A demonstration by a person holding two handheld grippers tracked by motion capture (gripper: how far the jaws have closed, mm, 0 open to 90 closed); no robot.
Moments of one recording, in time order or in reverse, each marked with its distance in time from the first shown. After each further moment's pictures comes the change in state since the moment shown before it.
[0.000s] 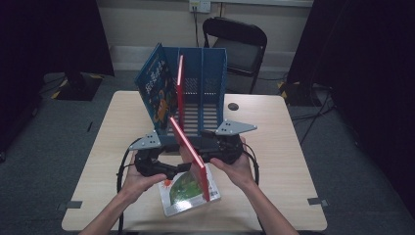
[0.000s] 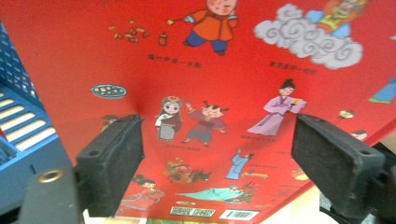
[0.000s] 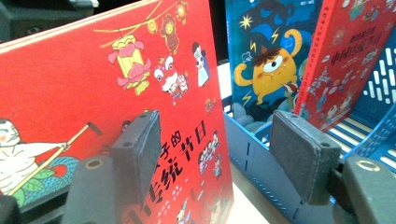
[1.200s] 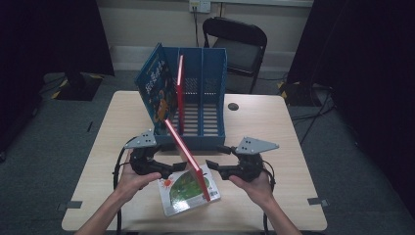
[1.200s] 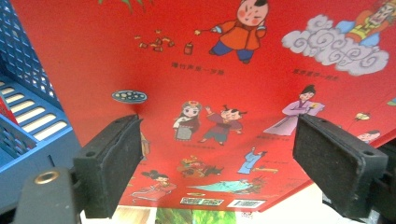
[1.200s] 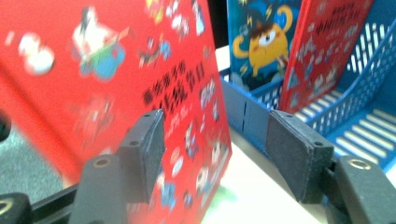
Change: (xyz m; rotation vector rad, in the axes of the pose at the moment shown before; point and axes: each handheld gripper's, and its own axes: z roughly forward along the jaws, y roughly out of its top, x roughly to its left) left arm 0.008 -0.001 -0.008 0.008 0.004 0.008; right arm 0.011 -0.032 -0.053 0.020 -0.018 -0.007
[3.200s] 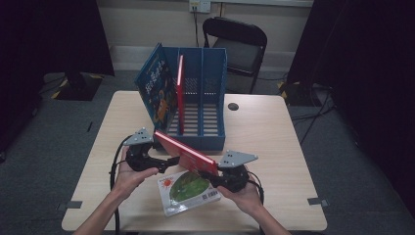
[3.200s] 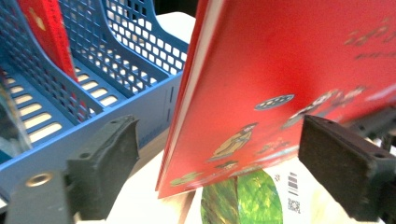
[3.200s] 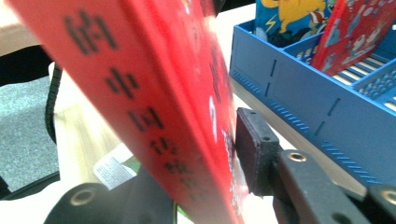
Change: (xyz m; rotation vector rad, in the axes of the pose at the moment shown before) left arm 0.024 -0.015 0.000 0.034 0.127 -0.036; right arm 0.018 -0.031 0.033 0.121 0.015 -0.039
